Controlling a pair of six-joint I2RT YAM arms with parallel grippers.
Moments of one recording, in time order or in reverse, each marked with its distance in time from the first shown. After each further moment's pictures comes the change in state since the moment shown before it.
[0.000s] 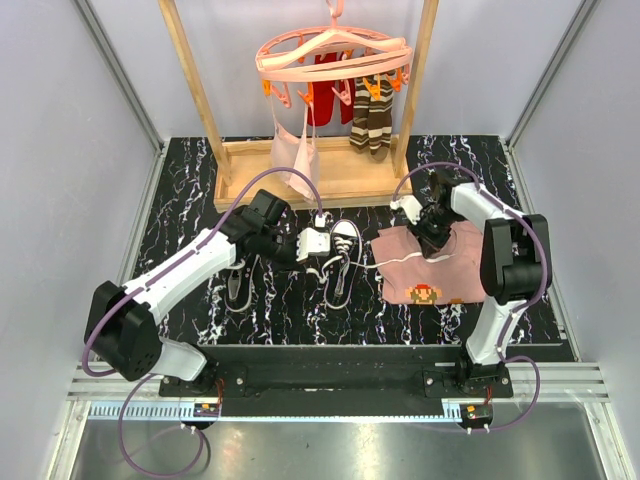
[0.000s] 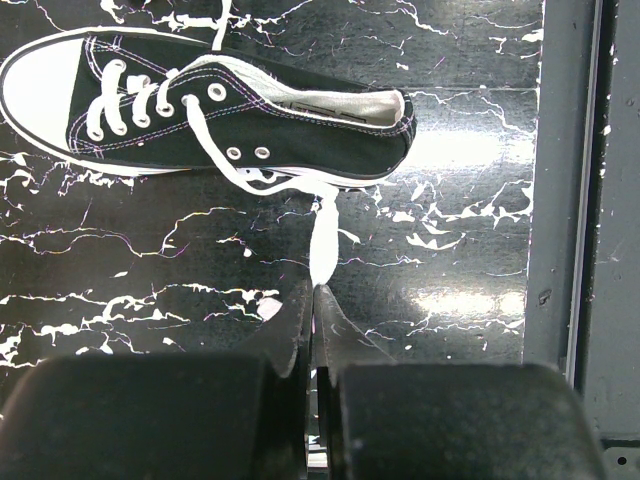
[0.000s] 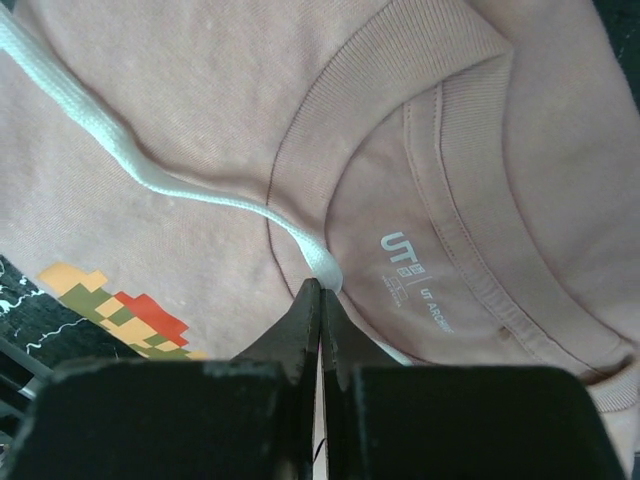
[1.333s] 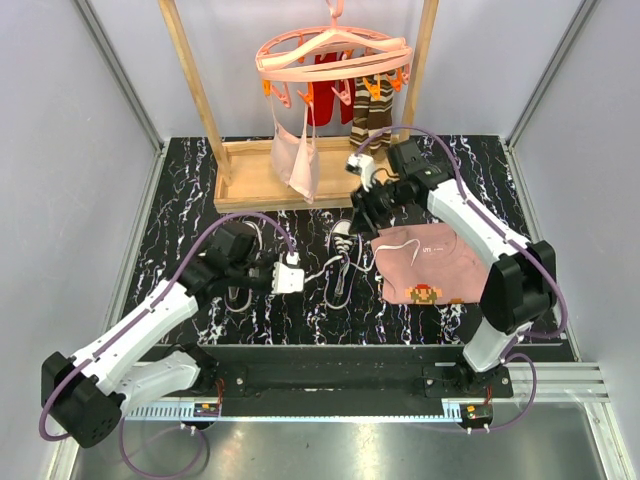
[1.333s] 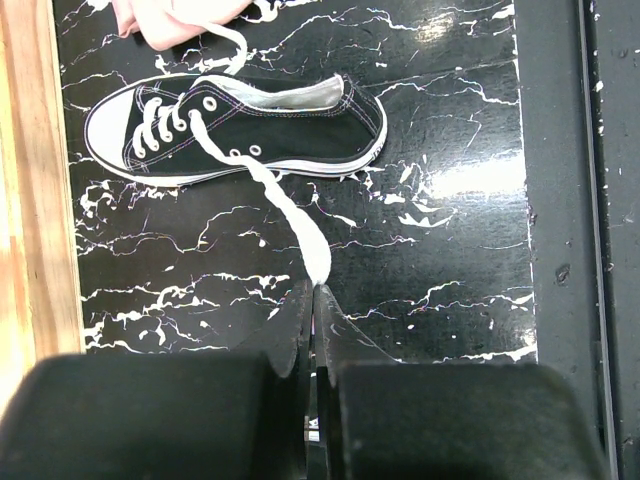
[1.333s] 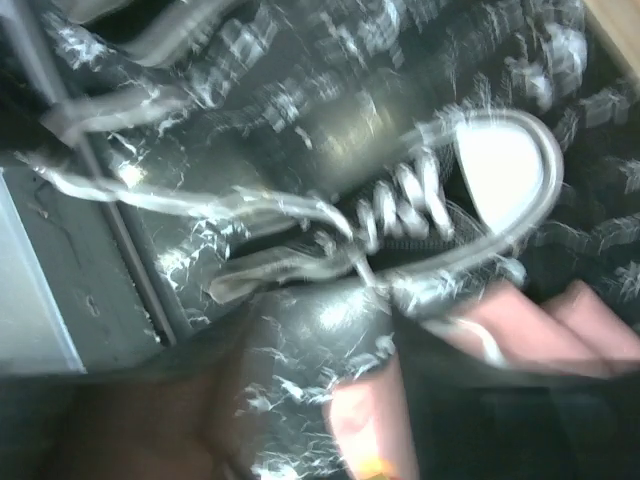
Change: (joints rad) left arm -0.015 -0.414 -0.290 0.105 -0.009 0.113; right arm 0.313 -0.180 0.194 0.172 -0.418 0.550
